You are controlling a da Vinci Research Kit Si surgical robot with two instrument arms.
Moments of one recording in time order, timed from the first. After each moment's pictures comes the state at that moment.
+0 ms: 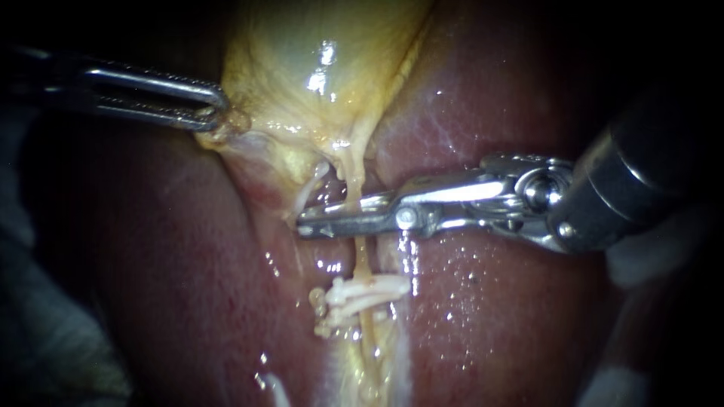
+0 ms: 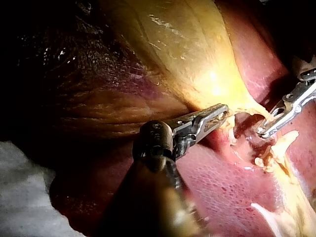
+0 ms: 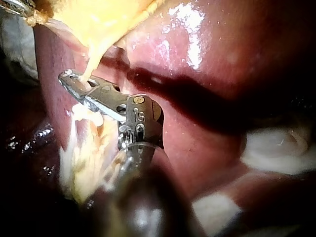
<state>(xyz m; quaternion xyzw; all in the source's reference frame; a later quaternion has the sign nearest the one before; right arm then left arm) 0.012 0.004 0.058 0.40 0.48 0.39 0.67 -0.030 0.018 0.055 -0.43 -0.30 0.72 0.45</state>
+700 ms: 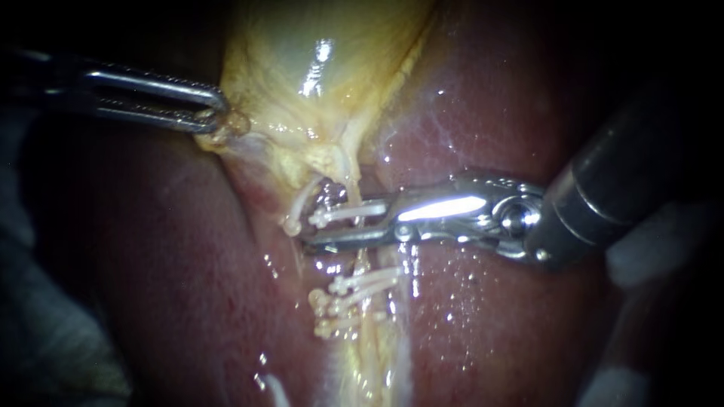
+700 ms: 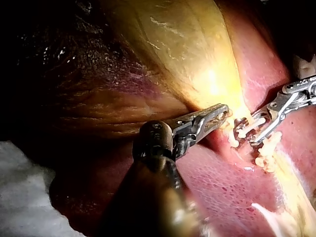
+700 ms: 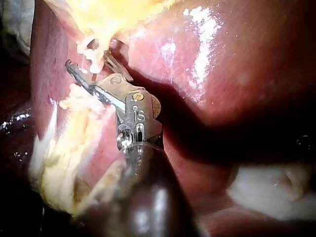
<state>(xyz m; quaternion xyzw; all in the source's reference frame) 0.013 0.001 0.066 0.35 0.49 0.34 0.72 -0.030 0.018 0.055 -0.43 -0.30 0.72 0.45</state>
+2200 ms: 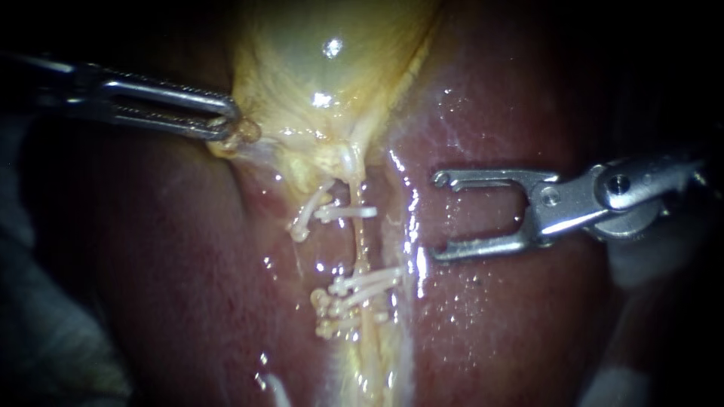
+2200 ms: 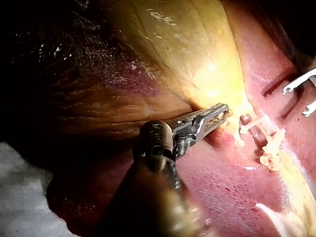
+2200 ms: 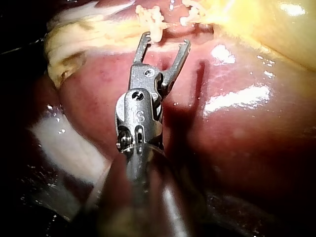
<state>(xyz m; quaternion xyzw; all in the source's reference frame) 0.001 0.002 0.056 0.16 0.53 0.09 0.83 -0.032 0.018 0.059 -0.43 -0.30 0.72 0.44</state>
